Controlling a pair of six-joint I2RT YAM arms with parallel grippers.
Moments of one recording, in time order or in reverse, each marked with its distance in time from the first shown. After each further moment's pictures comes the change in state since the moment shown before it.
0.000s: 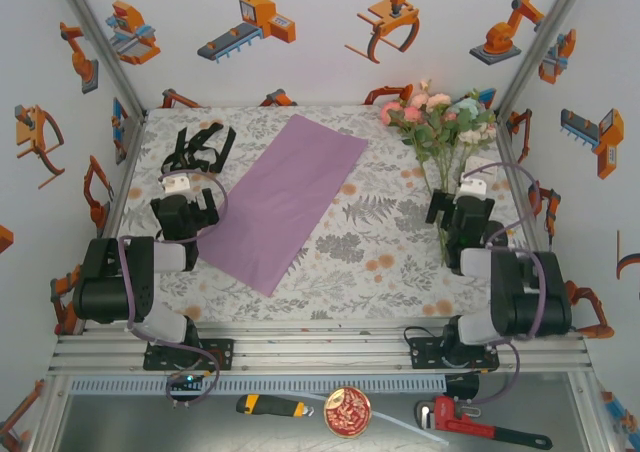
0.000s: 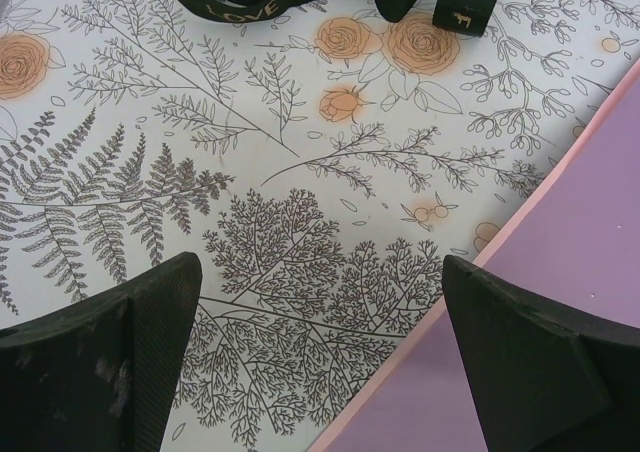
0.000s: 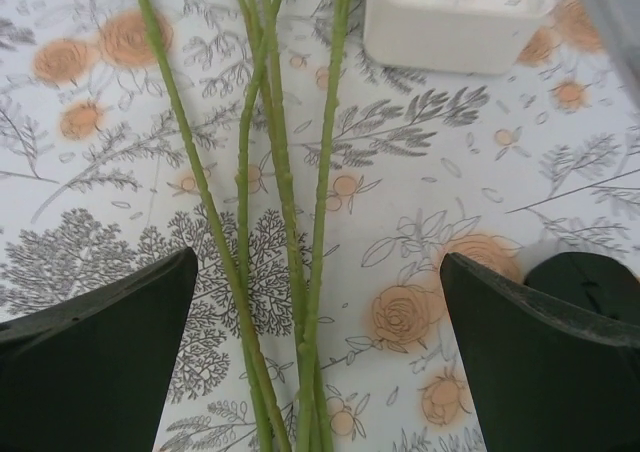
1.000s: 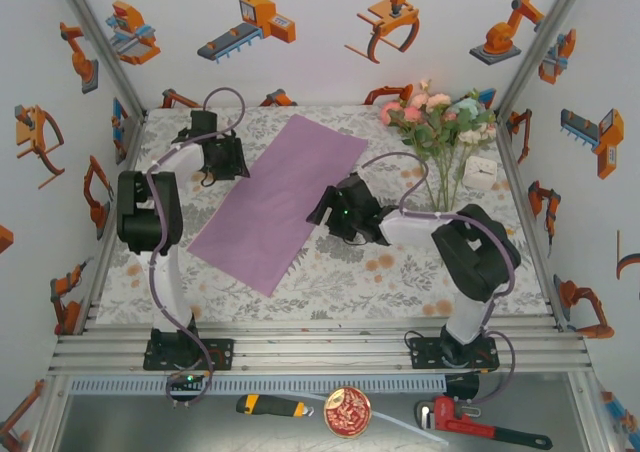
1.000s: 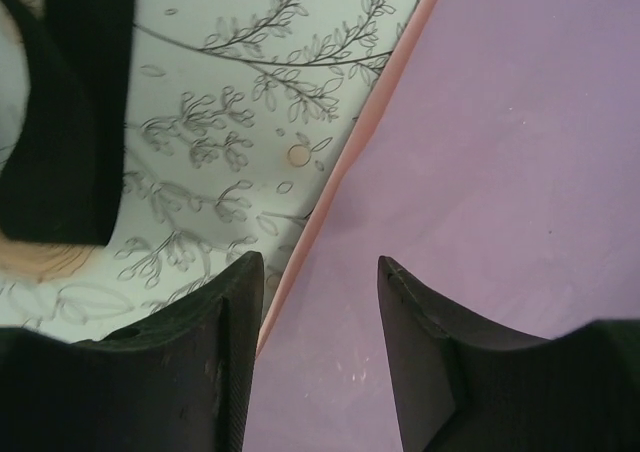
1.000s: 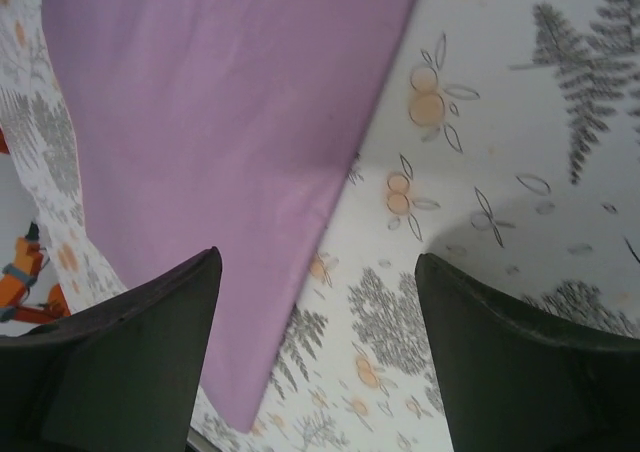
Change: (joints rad) left arm -0.095 0.567 1.174 -1.200 0.429 -0.118; right arm 0.698 0.412 0.567 -0.494 -0.280 0.943
